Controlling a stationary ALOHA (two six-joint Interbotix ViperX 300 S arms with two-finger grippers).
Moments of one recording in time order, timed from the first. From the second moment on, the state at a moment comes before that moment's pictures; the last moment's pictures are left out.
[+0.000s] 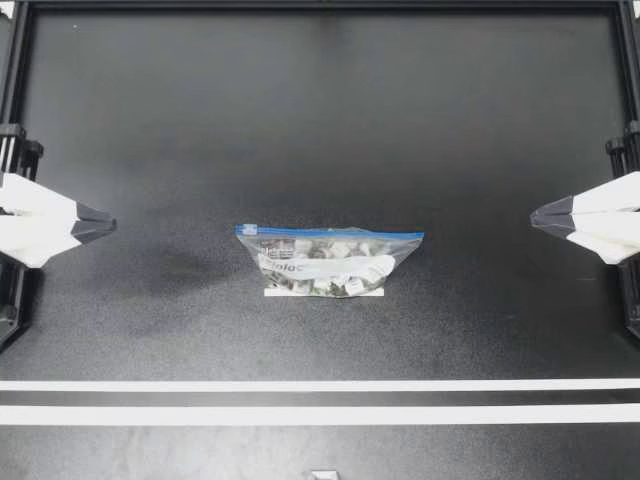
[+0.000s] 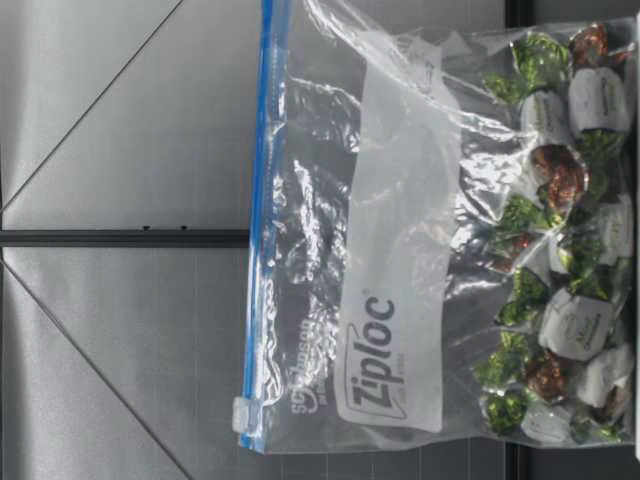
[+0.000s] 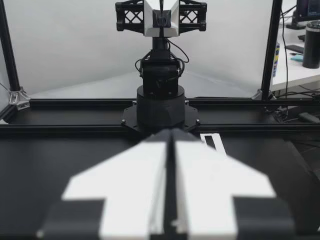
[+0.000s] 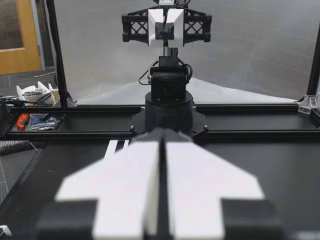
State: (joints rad) left arm 0.00 -0.96 1.18 0.00 -0.30 0.00; right arm 0.00 -0.96 1.17 0.00 -0.29 0.00
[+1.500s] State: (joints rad) left arm 0.09 -0.21 1.17 -0.09 -0.62 -0.05; right arm -0.10 -0.17 0.71 -0.02 -0.46 -0.01
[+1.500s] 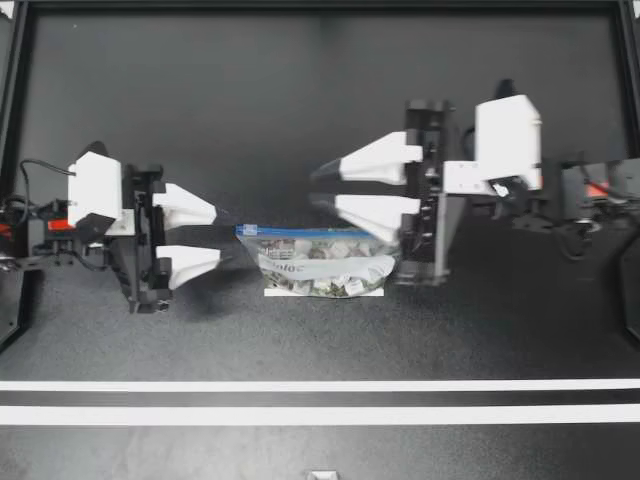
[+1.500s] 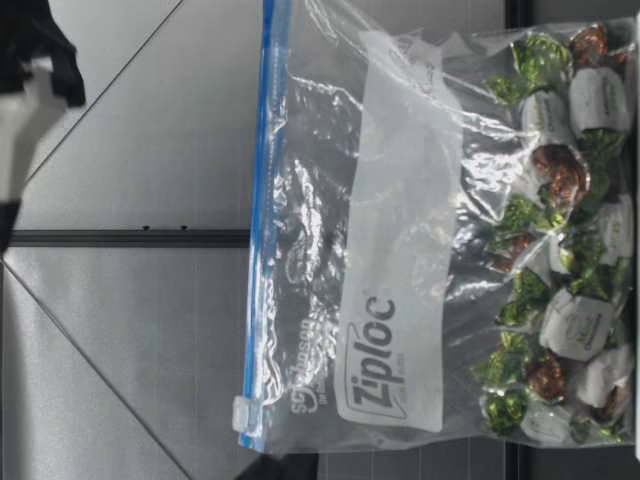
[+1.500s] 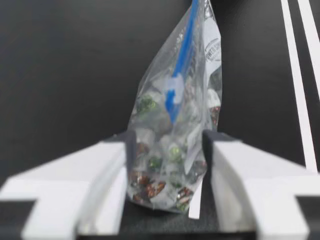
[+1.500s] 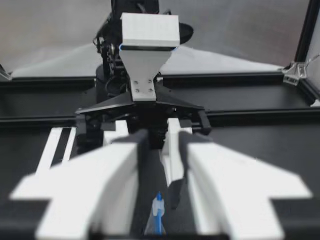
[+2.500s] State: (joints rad) left arm 0.08 -0.18 1.13 -0.08 -0.63 -0.05; right arm -0.10 0.15 0.47 -0.09 -0.14 -0.01
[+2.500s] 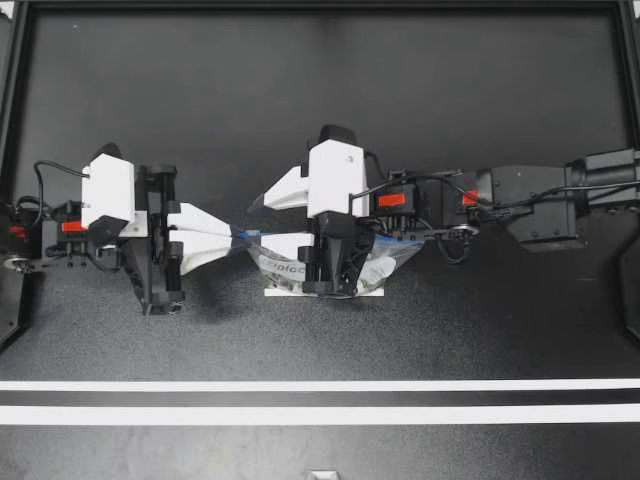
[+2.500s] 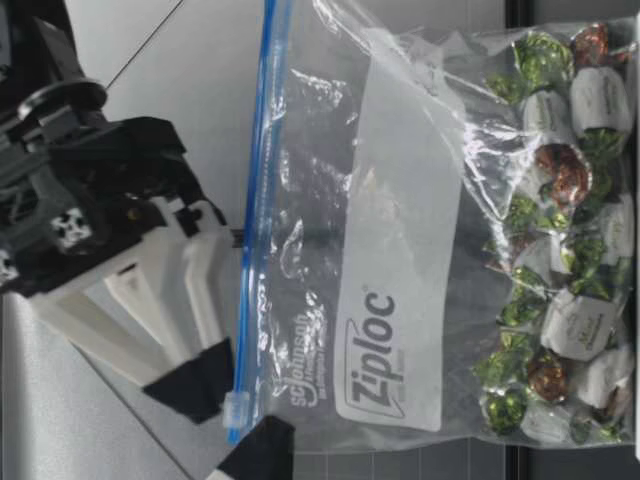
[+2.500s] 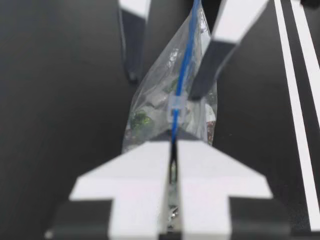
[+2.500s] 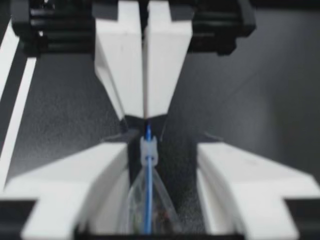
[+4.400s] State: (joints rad) left arm 0.08 -0.21 1.17 -0.09 -0.59 -0.04; right arm -0.09 -0.28 0.83 -0.09 0.22 -0.01
